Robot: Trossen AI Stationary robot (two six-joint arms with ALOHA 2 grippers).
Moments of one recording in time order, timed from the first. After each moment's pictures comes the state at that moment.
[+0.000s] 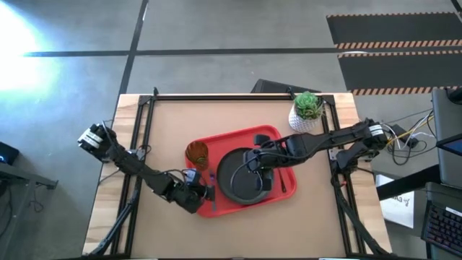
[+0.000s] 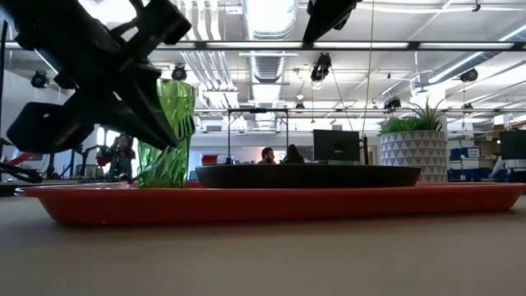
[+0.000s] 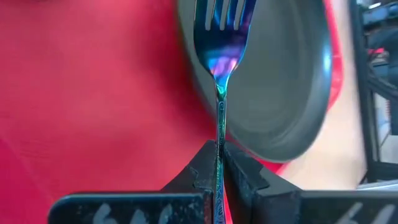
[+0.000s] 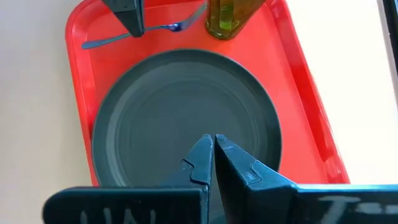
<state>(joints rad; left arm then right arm) -0.54 1.57 0.81 -0.17 -0.53 -1.82 0.20 1.68 1.58 -0.94 0.19 0.13</state>
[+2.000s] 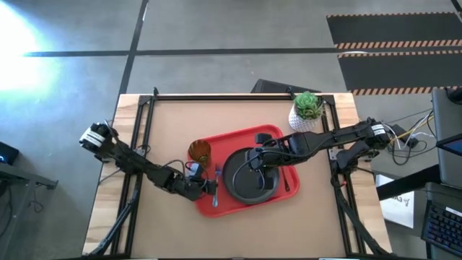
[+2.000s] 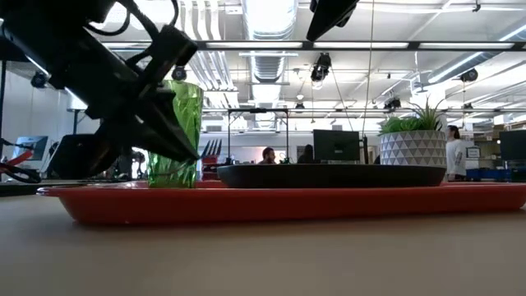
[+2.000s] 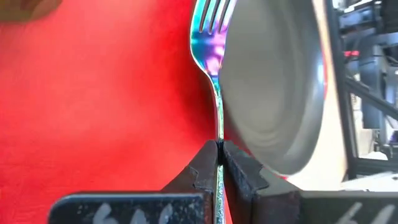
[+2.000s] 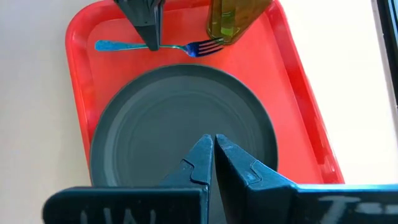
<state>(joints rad) -0.44 1.58 0.65 0.17 -0.48 -1.65 0.20 1.66 1.58 -0.96 0.18 0.12</state>
